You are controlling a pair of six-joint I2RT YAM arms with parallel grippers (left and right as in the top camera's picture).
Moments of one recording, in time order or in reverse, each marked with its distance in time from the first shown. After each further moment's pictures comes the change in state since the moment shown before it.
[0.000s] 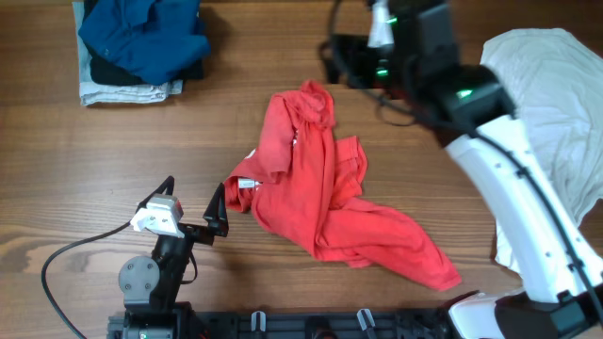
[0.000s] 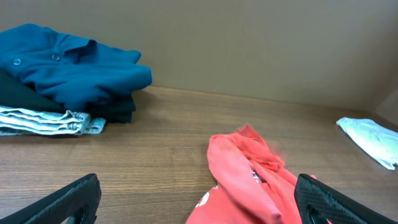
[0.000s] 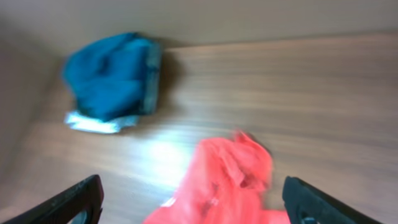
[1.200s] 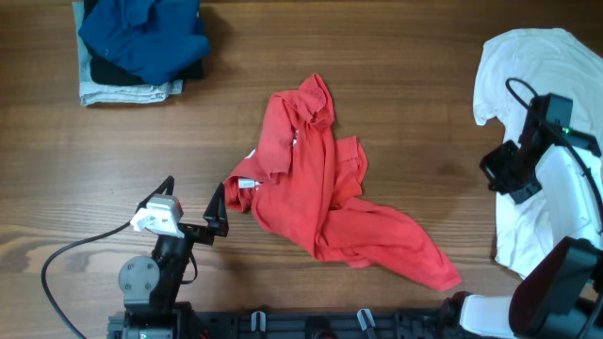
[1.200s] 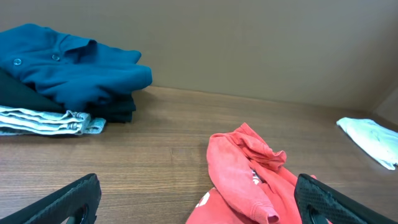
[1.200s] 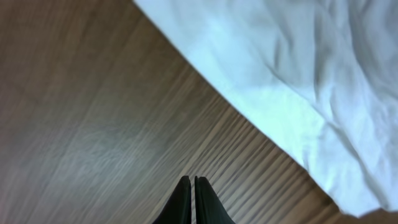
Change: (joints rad) left arm 0.000 0.000 0.000 0.000 0.000 0.000; right arm -0.759 -0.025 -0.670 -0.105 0.135 0.251
